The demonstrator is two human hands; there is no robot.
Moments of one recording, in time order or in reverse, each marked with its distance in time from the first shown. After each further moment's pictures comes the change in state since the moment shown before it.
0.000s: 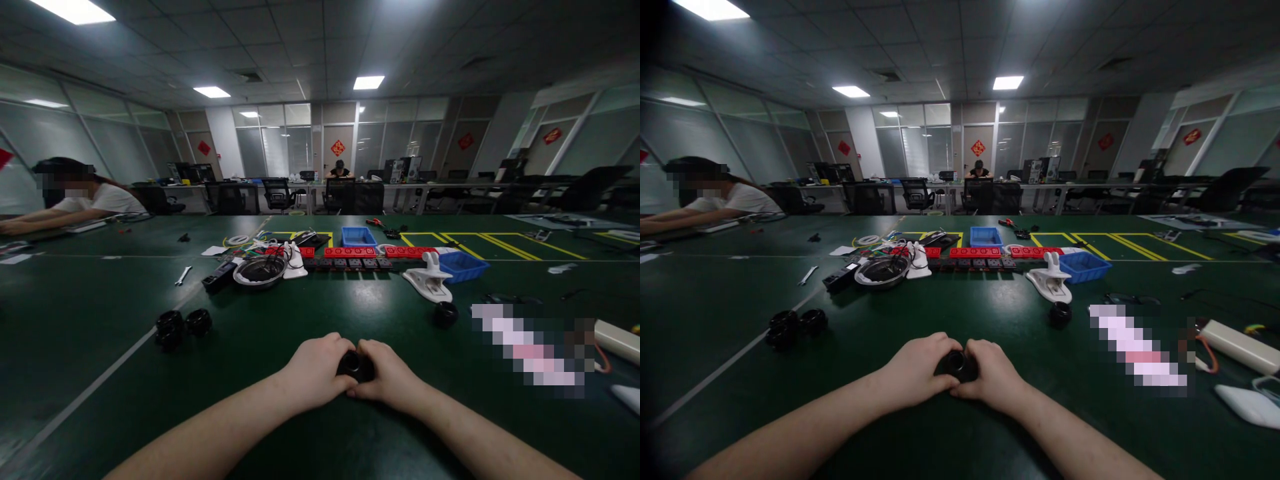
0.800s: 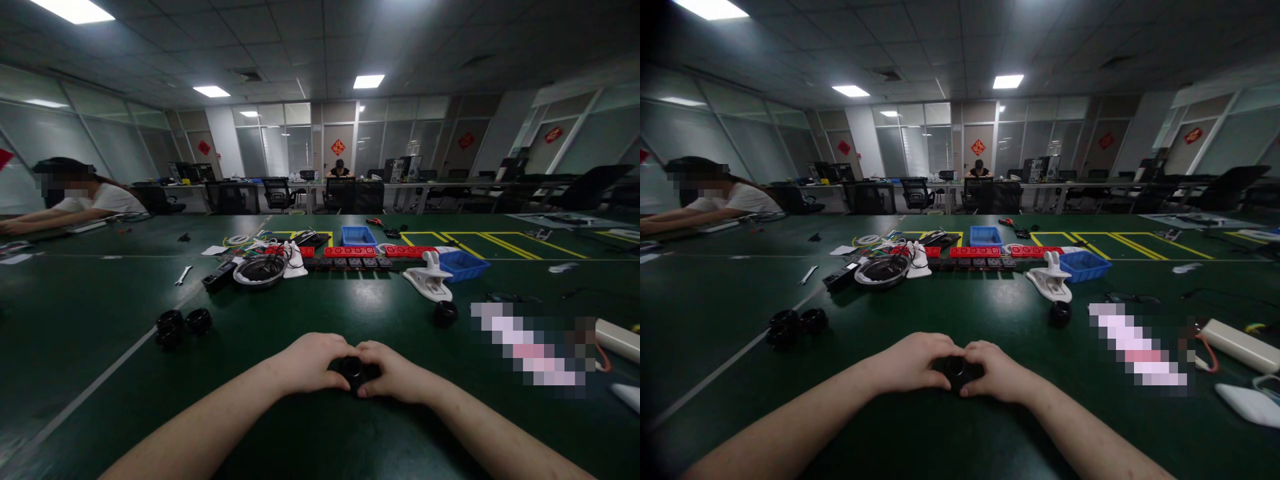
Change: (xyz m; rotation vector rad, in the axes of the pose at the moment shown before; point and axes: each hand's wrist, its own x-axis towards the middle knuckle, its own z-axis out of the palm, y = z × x) left_hand 0.007 -0.018 -0.012 -0.092 -0.121 0.334; right_hand 0.004 0.010 -0.015 0.223 -0.243 -0.216
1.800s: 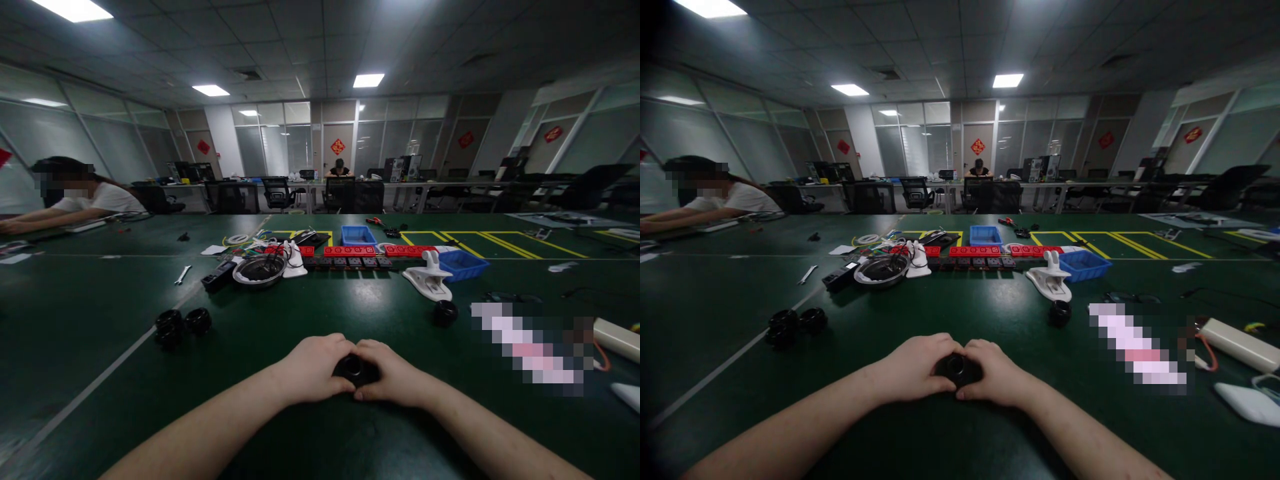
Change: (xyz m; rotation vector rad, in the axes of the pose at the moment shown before) left_hand 0.000 0.014 0.005 0.071 0.027 -0.160; right_hand -0.001 -0.003 0.005 -0.121 0.059 0.020
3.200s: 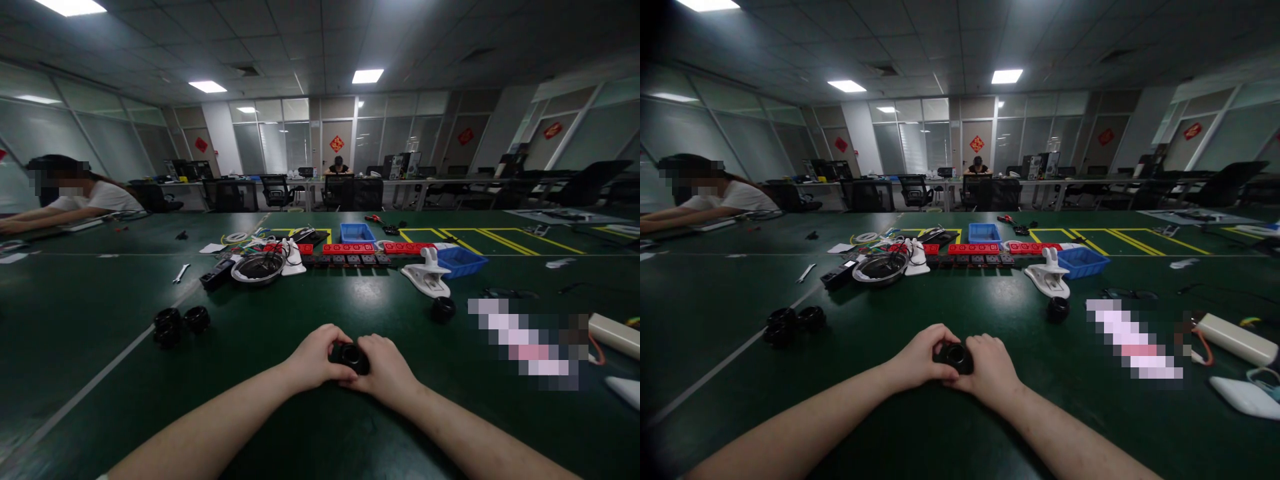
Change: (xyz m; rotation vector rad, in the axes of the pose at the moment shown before) left_hand 0.012 -0.026 0.034 -0.421 0.238 -0.142; right_hand 0.002 -0.008 0.019 -0.285 0.239 0.251
